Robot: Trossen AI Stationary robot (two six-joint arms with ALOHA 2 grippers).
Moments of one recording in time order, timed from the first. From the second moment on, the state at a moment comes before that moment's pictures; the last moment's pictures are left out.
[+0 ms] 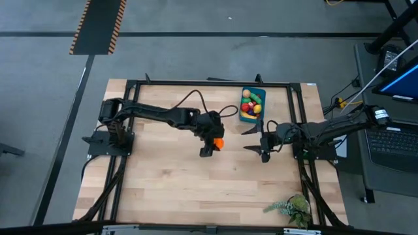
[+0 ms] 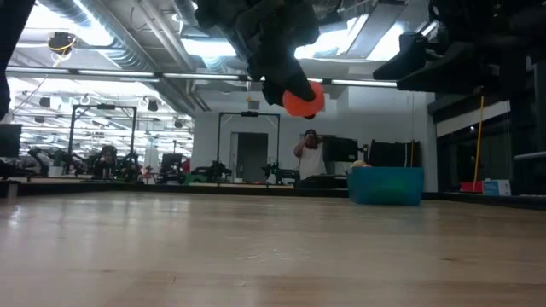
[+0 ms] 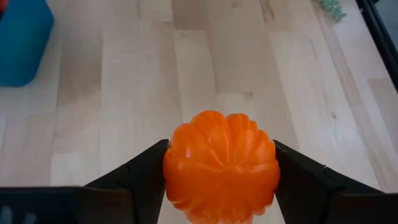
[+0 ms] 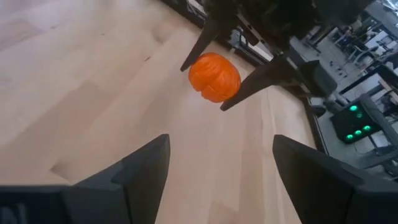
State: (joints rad) left arm 0.05 1.82 1.38 -0.43 0.20 0.04; right arm 0.15 0.91 0.38 0.19 0.14 -0.52
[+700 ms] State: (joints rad) left arm 0.16 1.82 1.38 -0.32 0.39 0.08; right arm 0.16 1.12 0.63 0.01 0.18 -0.62
